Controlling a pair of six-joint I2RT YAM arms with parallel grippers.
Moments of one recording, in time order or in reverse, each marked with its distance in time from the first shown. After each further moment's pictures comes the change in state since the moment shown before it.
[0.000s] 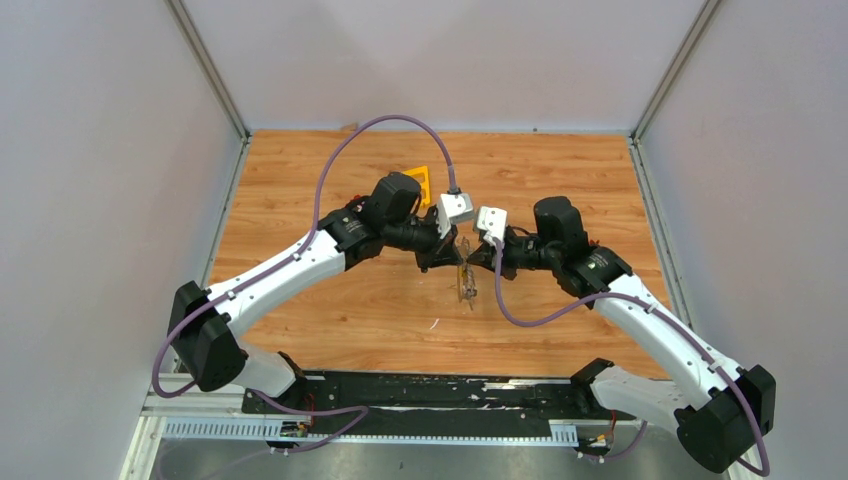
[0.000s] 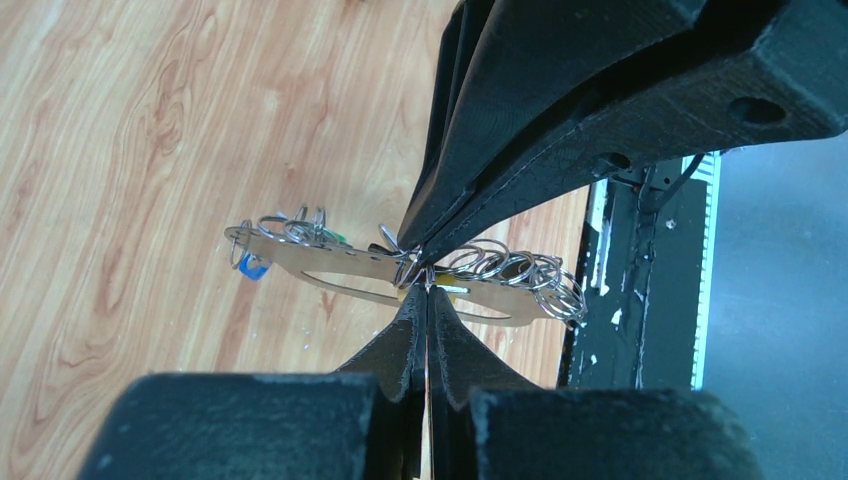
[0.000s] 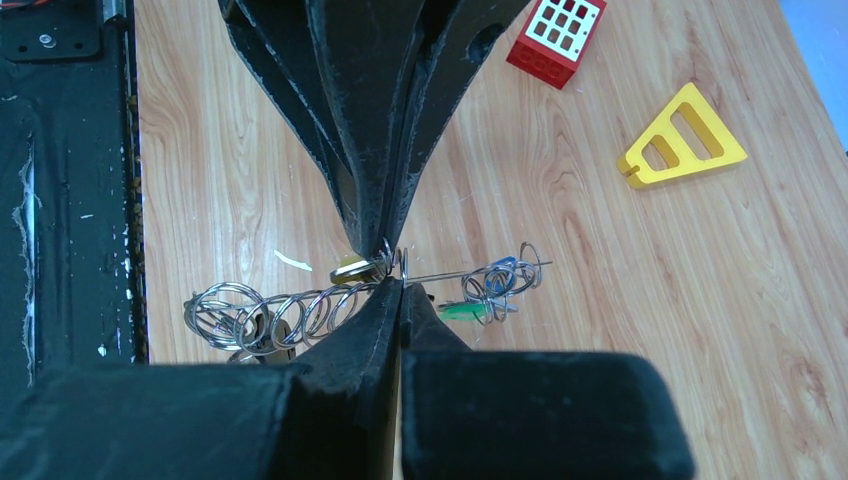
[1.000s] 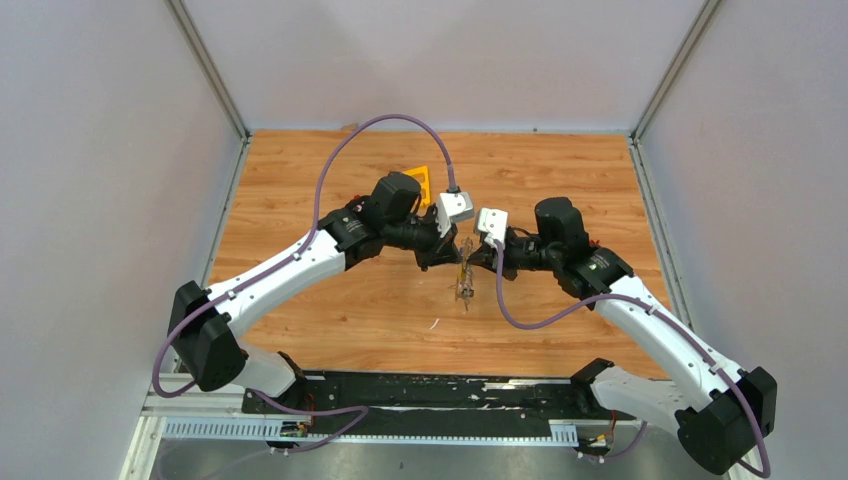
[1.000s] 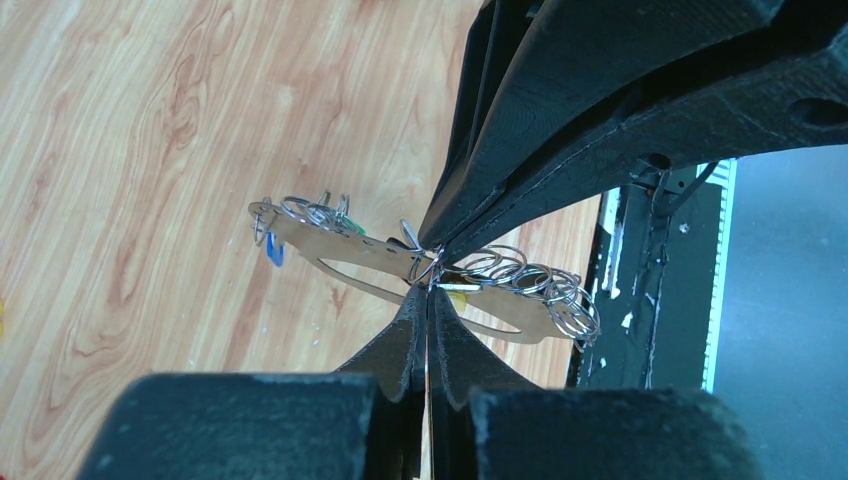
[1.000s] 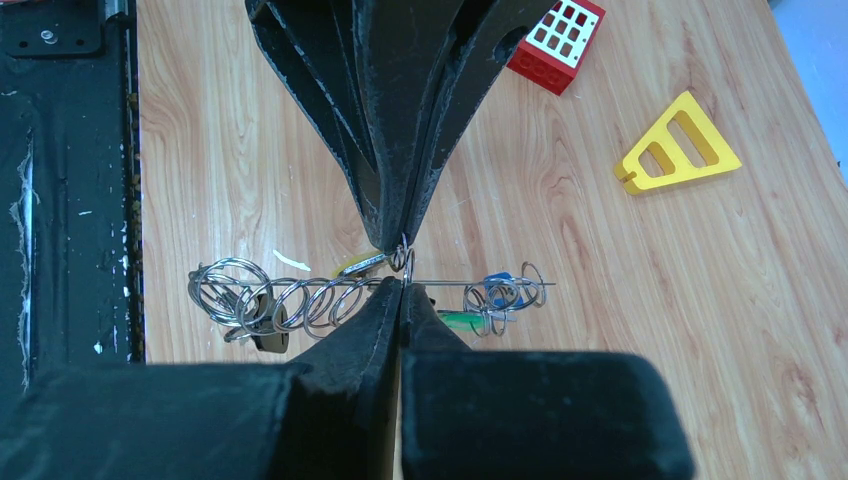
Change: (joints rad) left arm 0.003 0.001 0.000 0.003 -0.031 -0.003; right arm 0.000 -0.009 -0.005 0.000 -0.008 -0.016
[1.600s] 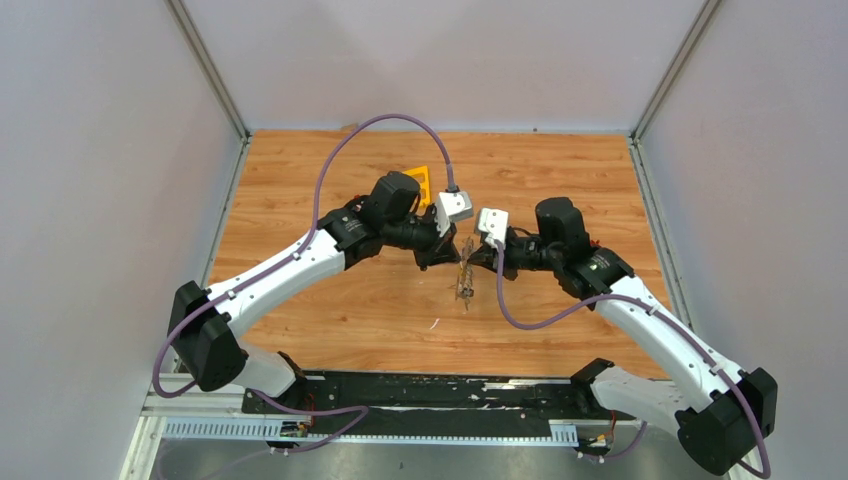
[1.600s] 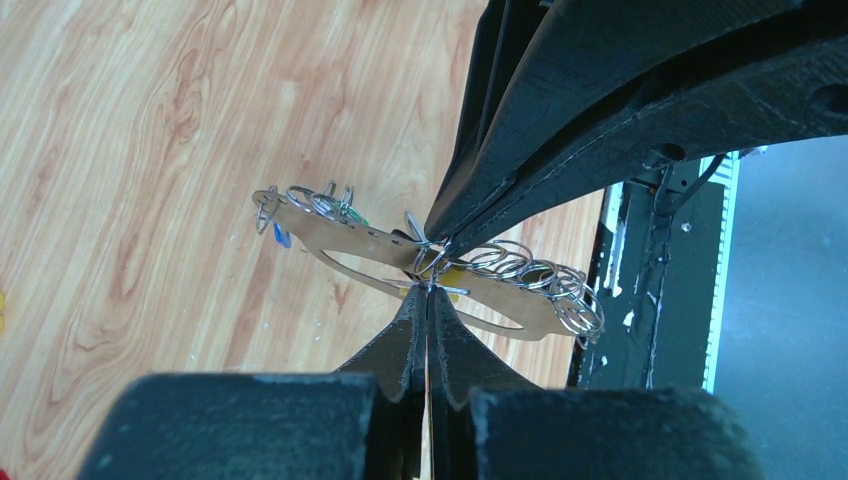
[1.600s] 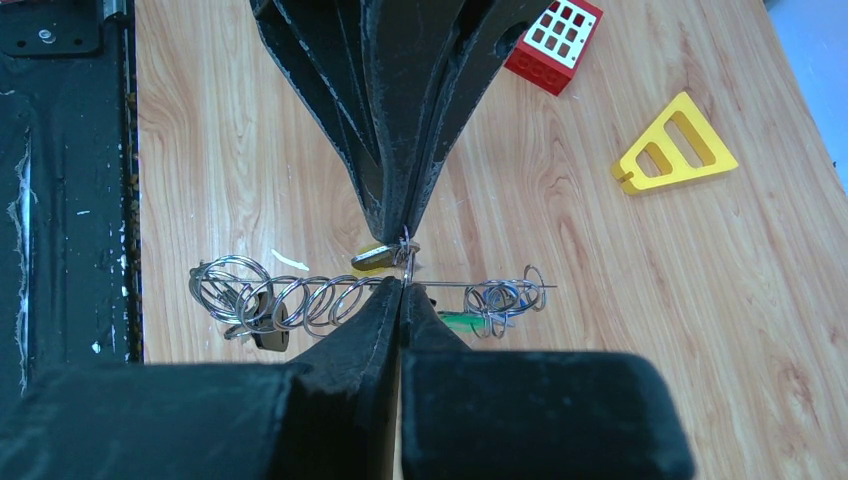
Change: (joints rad) left arm 0.006 0.000 0.000 -0.006 0.002 0.000; right arm 0.000 -0.001 0.000 0.000 0.000 -0.005
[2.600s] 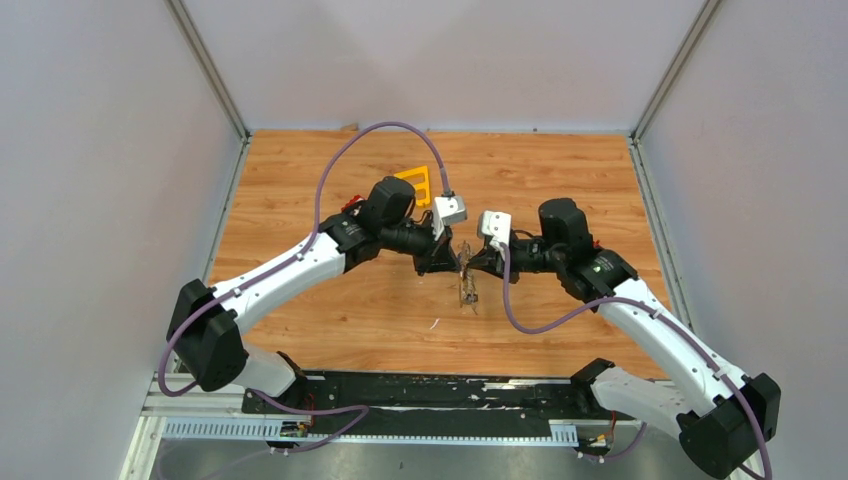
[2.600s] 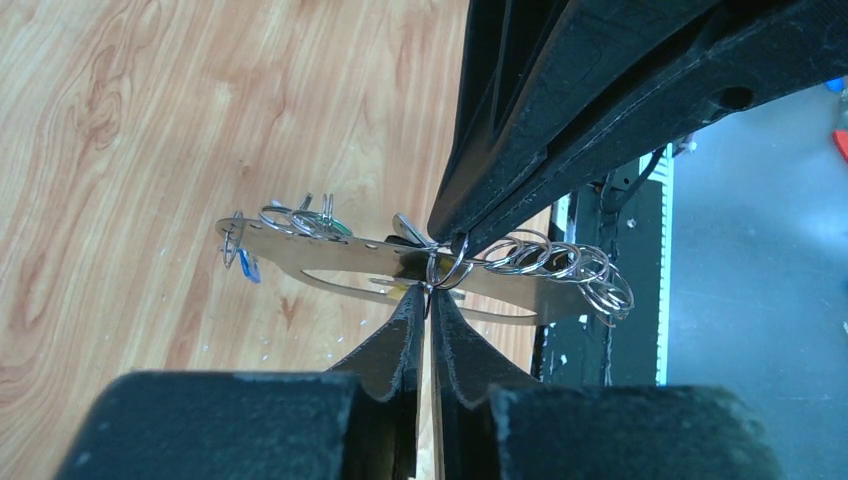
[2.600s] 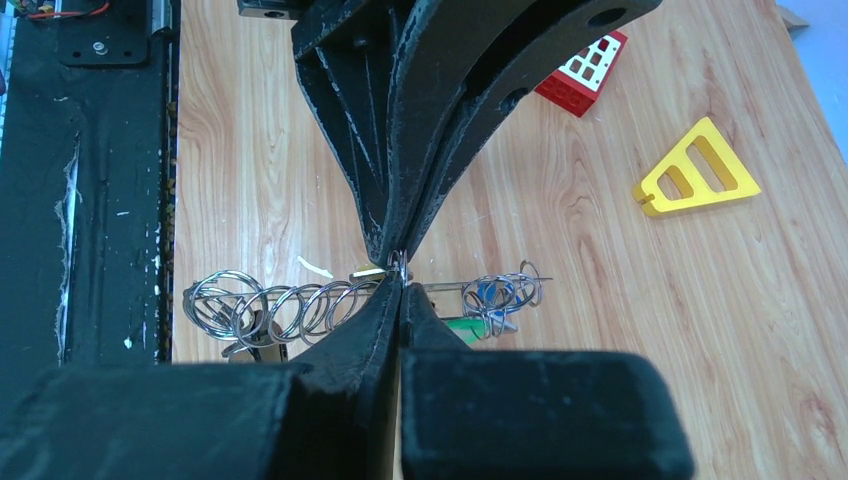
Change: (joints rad) left arm 0.032 0.000 -0.090 0.099 0.148 -0.055; right arm -0.005 -0.023 0.000 -0.015 -0.063 -0.002
